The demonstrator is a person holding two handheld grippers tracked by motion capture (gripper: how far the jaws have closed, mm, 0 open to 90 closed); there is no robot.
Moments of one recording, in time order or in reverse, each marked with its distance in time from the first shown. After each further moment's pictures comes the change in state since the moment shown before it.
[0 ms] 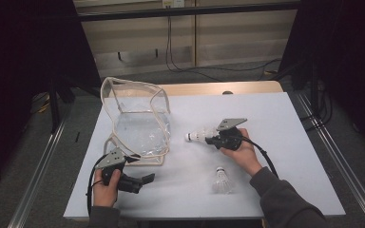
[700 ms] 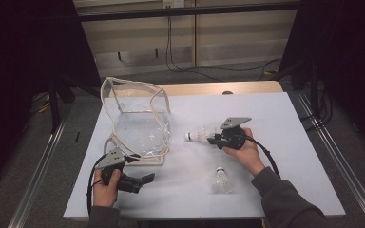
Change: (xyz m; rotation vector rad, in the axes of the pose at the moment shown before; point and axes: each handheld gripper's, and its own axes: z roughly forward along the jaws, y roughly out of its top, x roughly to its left) left arm 0.000 0.000 -0.001 -0.002 -0.002 -0.001; right arm -0.006 -0.003 -0.008 0.005 -0.033 0.036
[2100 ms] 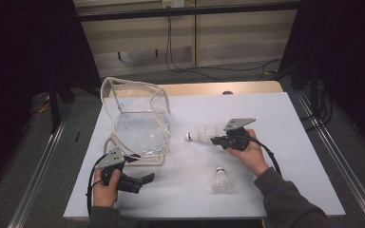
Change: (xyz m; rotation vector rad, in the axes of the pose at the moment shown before) left arm -0.001 0.001 -0.001 -0.004 0.002 0.001; right arm 0.000 -0.003 -0.011 -0.015 0.034 -0.018
